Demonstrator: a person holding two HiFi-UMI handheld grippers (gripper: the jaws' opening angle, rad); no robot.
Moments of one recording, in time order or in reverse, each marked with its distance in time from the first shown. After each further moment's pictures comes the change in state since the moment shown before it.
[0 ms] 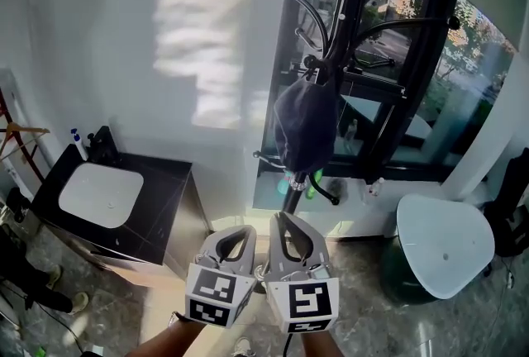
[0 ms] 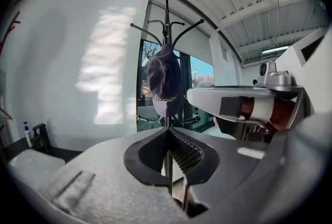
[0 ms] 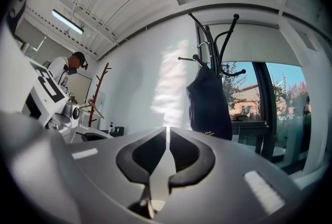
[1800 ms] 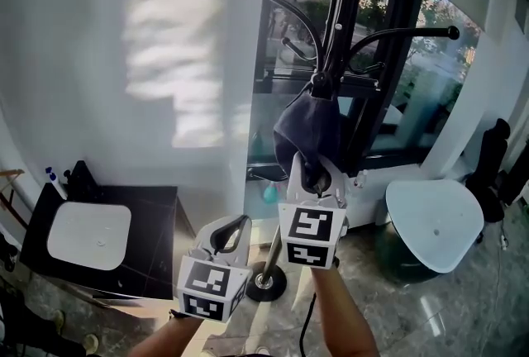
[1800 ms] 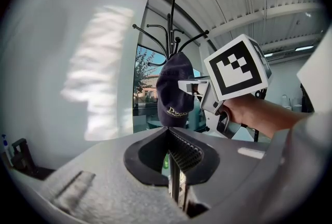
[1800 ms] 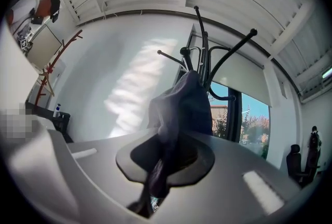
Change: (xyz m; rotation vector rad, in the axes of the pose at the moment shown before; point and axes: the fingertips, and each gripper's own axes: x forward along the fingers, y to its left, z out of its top) left arm 0.027 0.061 0.038 0.038 -0.075 -0.166; right arm 0.105 -0.089 0.056 -0.194 0.019 -0.431
